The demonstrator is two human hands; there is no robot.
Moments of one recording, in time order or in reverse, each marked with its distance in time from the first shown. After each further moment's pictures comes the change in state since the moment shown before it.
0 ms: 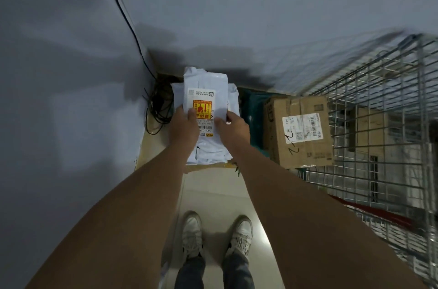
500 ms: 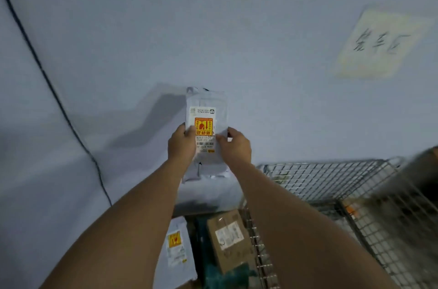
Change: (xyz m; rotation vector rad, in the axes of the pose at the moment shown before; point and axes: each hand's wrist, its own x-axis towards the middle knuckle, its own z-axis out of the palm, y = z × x) left_hand -0.202 0.406 -0.127 -0.209 -0.061 0.624; right_hand -0.191 -0.256 -0.340 0.128 0.524 -0.407
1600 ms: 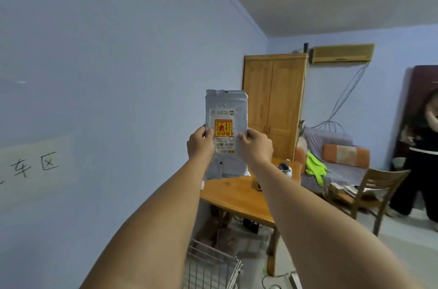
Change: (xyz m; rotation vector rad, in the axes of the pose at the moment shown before) left_hand -0.499 0.536 0.555 -0.365 -0.785 0.675; right_hand -0.206 0.175 -0.855 -0.148 1.159 0.149
